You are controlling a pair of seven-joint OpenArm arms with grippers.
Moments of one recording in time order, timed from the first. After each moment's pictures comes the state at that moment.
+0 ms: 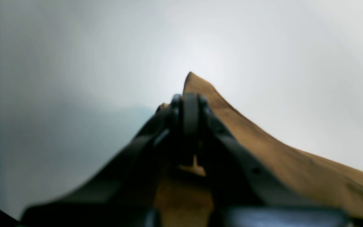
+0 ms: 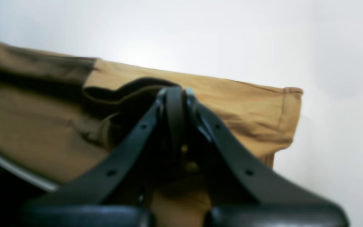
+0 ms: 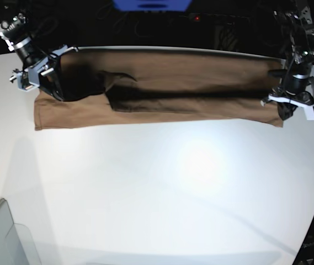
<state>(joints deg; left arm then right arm) 21.6 -12.3 -21.8 104.4 -31.5 0.1 29.5 -35.0 7.3 24.6 109.9 13.9 39.6 -11.2</state>
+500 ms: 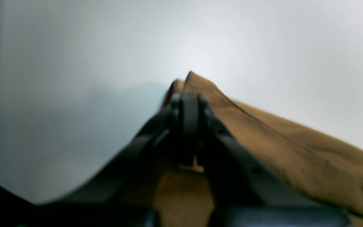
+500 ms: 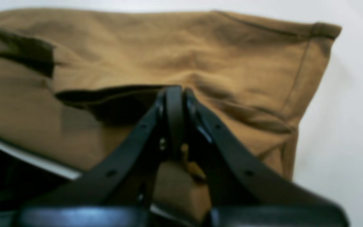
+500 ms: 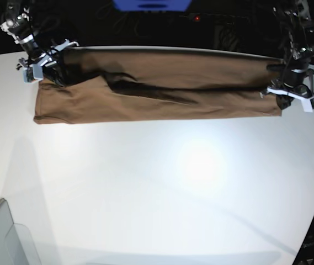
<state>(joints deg) 23.0 -12.4 -21.8 100.3 -31.0 0.1 29.5 -33.2 7.2 24.4 98.6 13.7 39.5 -11.7</state>
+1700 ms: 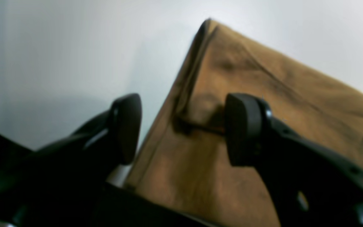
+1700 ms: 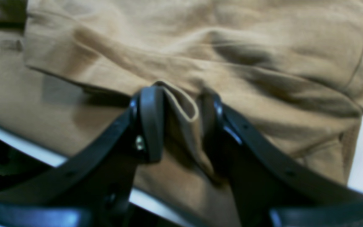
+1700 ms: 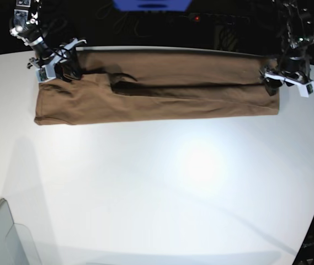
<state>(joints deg) 26.8 -12.3 -21.8 97.6 -31.1 0.1 29.5 -30.4 8.6 19.7 90.5 8.9 39.5 -10.6</state>
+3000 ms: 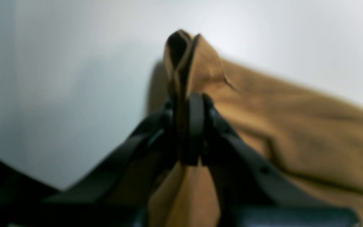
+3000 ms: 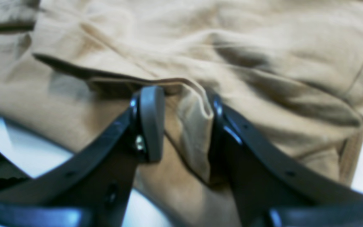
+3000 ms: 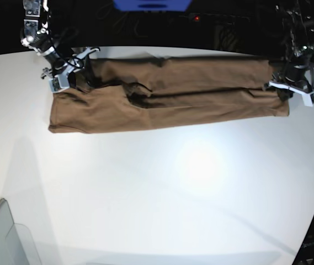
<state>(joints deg) 23.6 -14.0 -21.7 99.1 -30.5 0.7 30.3 -25.3 7.6 14.4 87.2 8.8 39.5 -10.1</state>
